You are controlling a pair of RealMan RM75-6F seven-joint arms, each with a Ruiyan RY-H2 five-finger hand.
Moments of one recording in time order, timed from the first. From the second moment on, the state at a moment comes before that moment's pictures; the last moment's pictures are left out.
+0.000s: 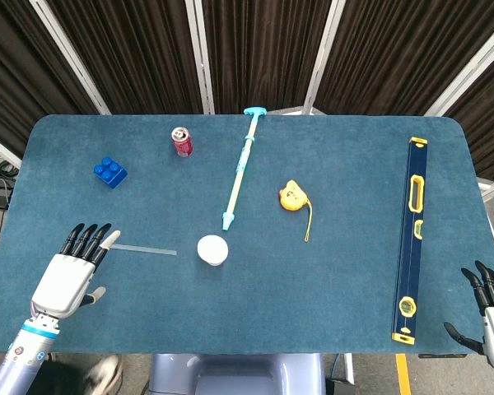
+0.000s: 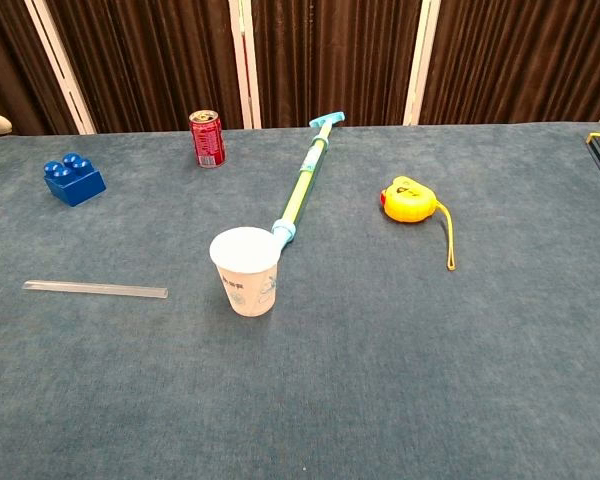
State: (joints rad) left arm -0.24 -1.14 0.00 -1.94 1.54 1.34 0.53; right arm -0.08 -1.11 0.01 -1.57 -1.57 1.60 0.08
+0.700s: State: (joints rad) left arm -0.25 -1.15 0.00 -1.94 1.51 1.31 0.52; right arm -0.08 -1.11 0.01 -1.58 -1.56 1.59 0.07
